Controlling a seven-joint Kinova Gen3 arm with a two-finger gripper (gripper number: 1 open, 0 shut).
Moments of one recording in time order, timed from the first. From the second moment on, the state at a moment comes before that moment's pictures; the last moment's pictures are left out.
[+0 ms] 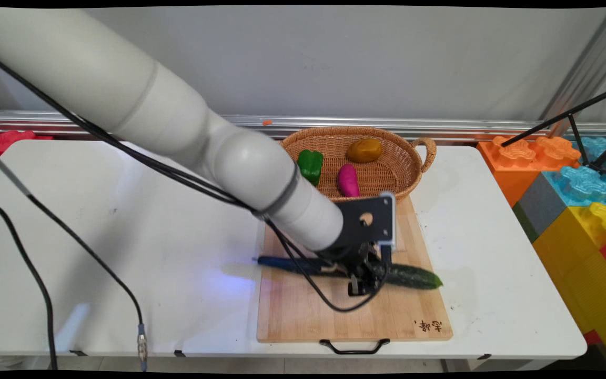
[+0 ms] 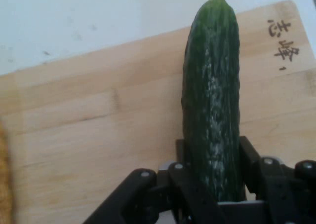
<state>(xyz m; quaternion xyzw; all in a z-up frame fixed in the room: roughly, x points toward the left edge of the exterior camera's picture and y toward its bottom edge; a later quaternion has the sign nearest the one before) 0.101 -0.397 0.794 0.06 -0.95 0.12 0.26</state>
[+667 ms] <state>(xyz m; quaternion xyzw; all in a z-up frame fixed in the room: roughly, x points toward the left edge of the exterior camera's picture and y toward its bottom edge) 0.132 -0.455 0.880 0.07 -0.93 0.18 0.30</state>
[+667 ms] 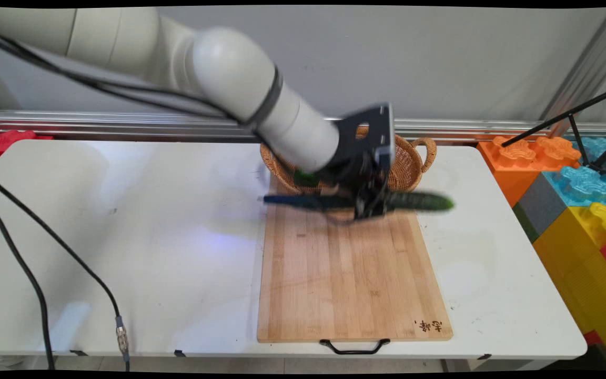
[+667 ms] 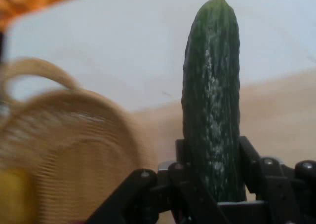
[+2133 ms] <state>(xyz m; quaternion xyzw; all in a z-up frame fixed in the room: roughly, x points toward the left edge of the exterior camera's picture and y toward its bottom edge) 0.134 -0.587 0.805 0.20 -0.88 0.22 0.37</state>
